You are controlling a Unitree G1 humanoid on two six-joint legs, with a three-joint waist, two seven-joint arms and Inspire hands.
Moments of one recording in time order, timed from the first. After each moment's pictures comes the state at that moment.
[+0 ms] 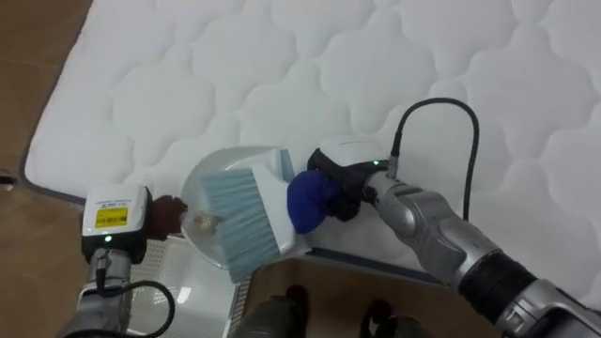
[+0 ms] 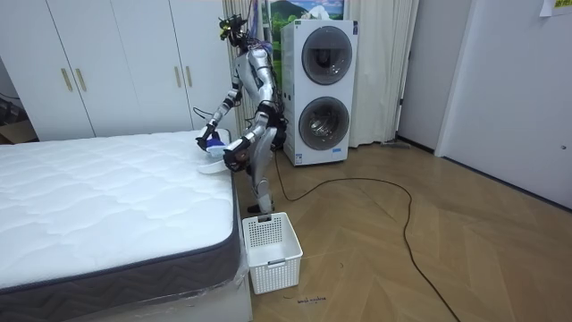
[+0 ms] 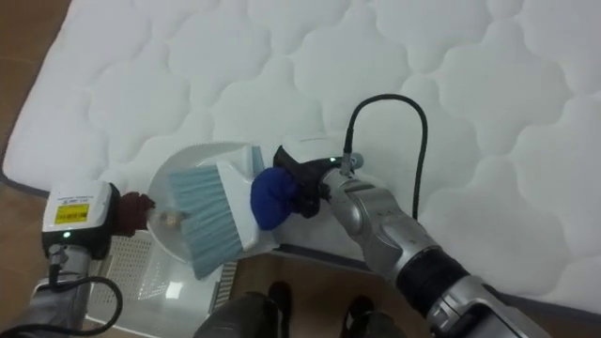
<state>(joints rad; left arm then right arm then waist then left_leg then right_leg) -0.25 0.42 -0.36 1.01 0.98 0.14 0.67 -0.51 -0.34 0.68 0.53 -0.67 0.07 0.10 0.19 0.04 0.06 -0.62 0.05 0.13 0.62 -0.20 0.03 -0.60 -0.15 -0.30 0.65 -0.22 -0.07</state>
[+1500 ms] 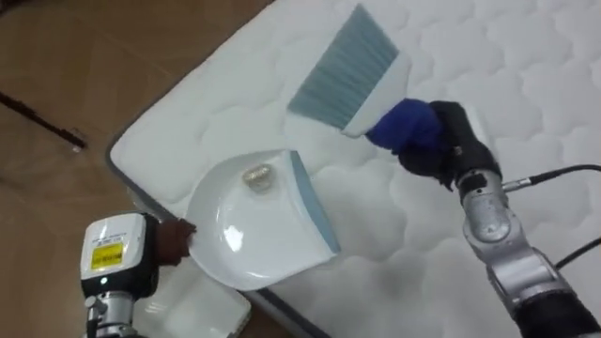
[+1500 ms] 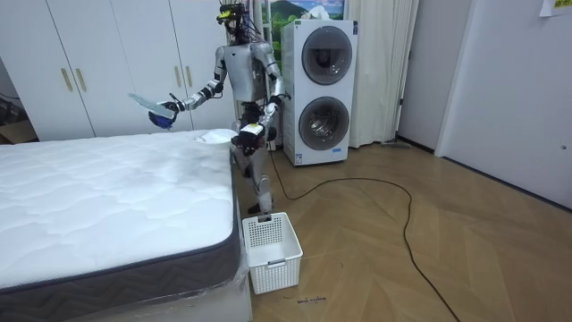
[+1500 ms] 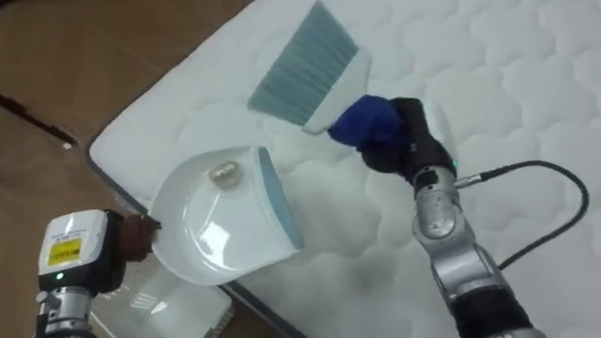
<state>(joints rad) 0.06 0.37 -0.20 0.59 0.93 0.02 0.64 -0.23 -0.38 0.12 0.50 -0.12 -0.09 -0.37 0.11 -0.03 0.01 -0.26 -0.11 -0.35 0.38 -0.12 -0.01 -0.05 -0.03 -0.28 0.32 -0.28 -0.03</state>
